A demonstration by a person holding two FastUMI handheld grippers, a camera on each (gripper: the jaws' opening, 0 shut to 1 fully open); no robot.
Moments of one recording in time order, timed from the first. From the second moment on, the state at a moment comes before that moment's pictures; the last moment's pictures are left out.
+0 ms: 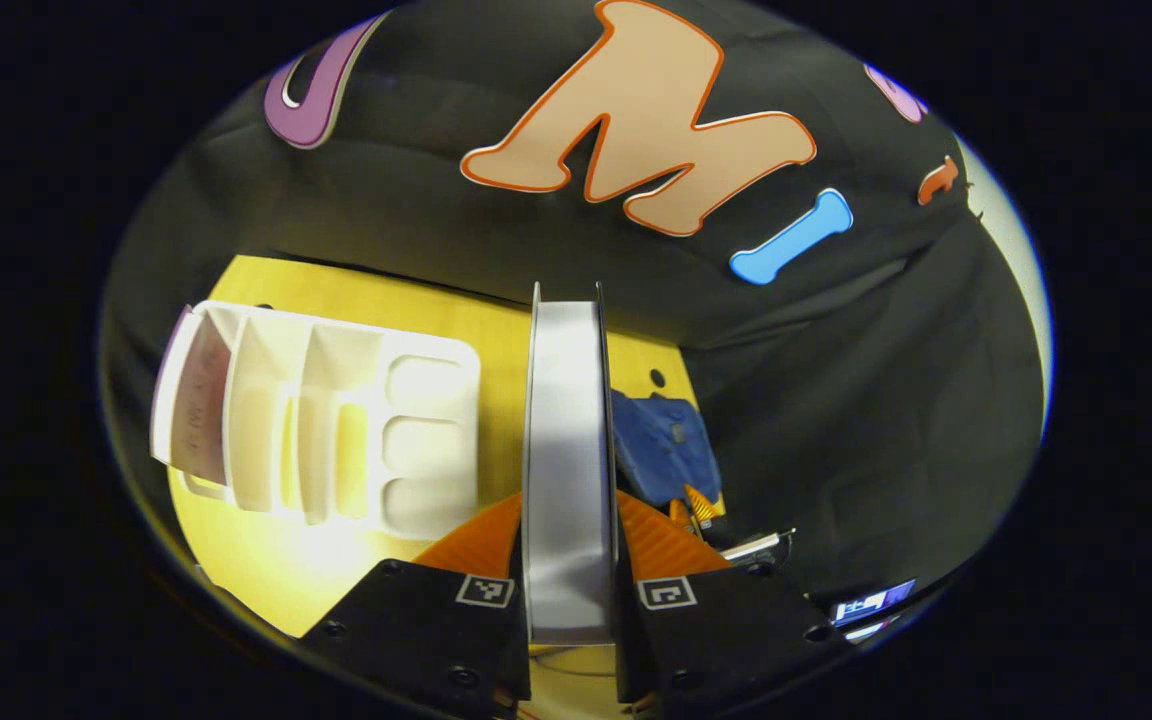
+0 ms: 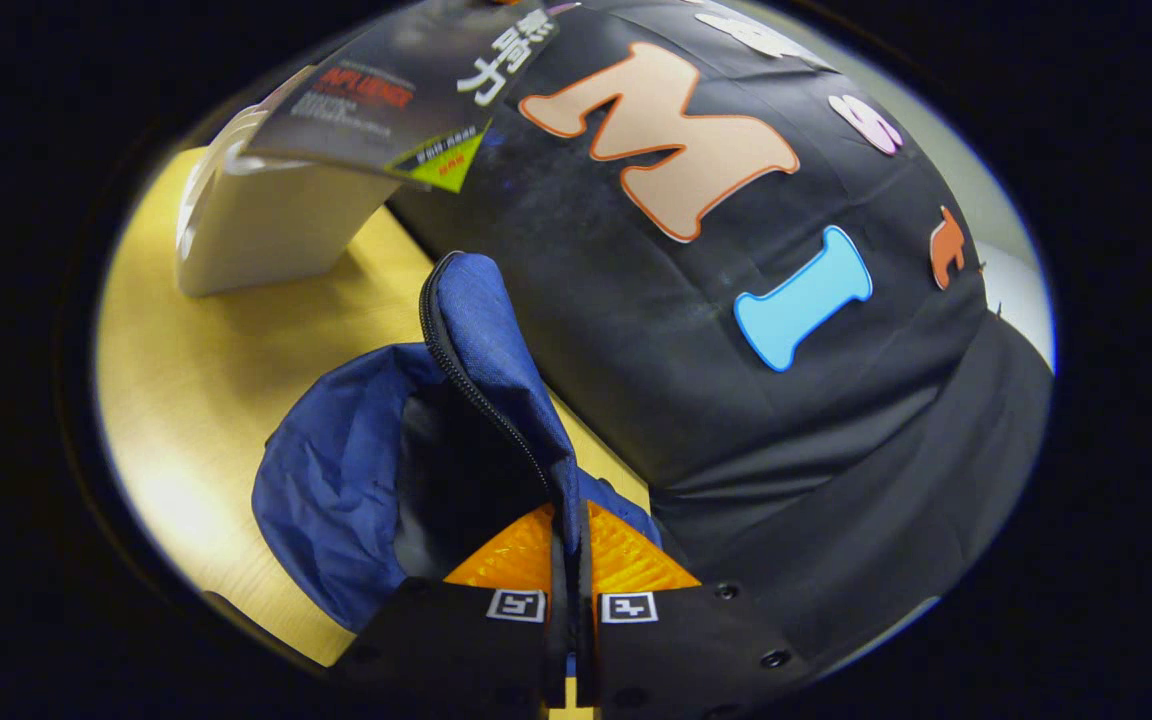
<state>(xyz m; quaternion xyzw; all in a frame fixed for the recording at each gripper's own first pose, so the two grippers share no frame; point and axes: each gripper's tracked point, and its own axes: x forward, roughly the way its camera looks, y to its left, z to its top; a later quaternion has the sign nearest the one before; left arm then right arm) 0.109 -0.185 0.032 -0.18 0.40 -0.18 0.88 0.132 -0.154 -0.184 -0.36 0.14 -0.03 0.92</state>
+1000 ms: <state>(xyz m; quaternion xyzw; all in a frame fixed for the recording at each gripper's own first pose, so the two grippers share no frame) 0.191 -0.343 -0.160 -0.35 0.36 -0.23 0.83 0.133 -0.160 -0.159 -0.26 0.11 -0.03 0.96</state>
